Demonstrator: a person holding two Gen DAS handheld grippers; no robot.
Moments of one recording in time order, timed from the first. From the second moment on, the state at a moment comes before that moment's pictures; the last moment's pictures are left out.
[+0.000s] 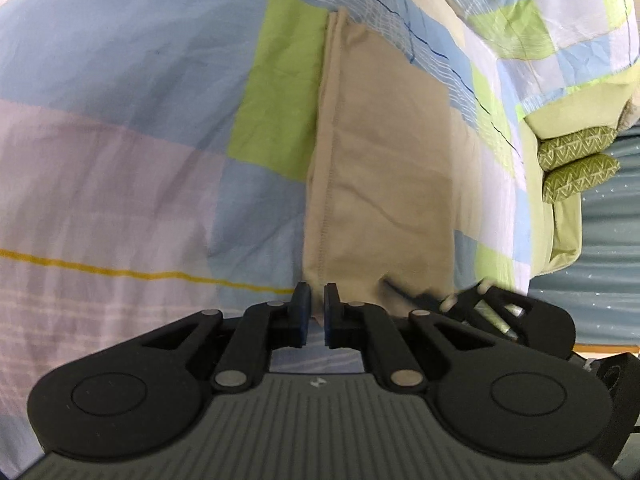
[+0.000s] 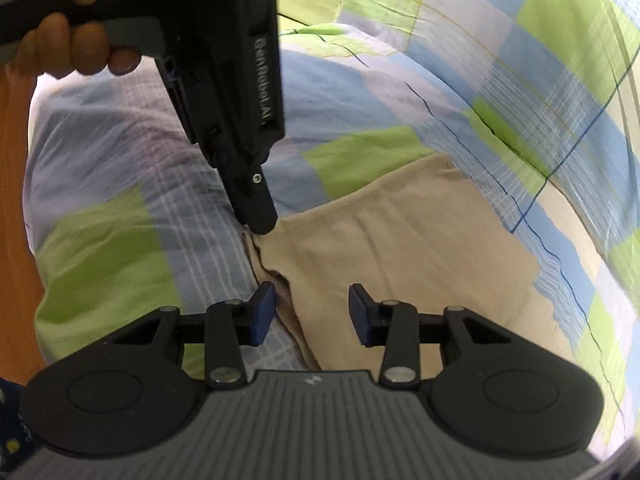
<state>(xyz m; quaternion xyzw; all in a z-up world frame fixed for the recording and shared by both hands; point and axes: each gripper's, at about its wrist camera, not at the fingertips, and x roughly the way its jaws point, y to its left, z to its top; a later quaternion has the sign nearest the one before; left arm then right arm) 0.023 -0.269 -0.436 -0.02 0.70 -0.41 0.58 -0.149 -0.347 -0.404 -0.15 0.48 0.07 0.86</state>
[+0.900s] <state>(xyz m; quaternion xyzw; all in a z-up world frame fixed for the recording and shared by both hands) 0.024 -0.269 -0.440 -0.06 0.71 -0.40 0.57 -0.149 -0.346 -0.391 -0.14 0.46 0.07 0.87</state>
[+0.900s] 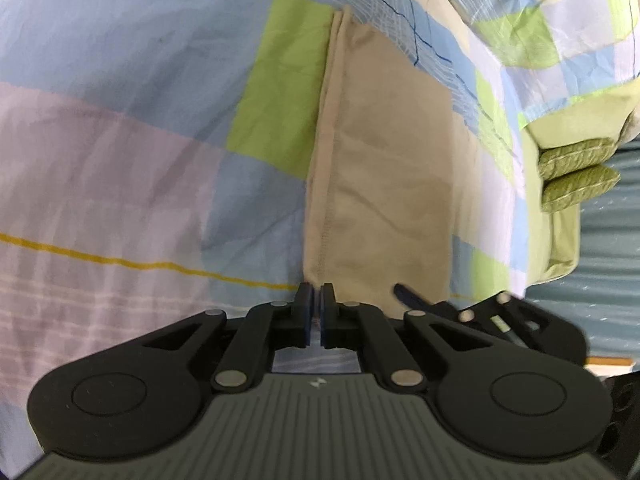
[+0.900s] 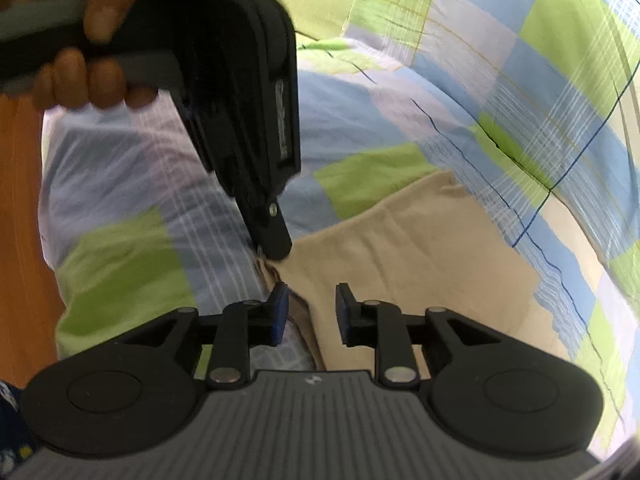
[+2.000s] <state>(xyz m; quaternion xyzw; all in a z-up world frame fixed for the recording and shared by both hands) 0.025 -0.269 -0.451 -0.13 0.74 -0.36 0.55 -0.148 -0.346 -0.409 -0.16 0.47 0.06 0.87</state>
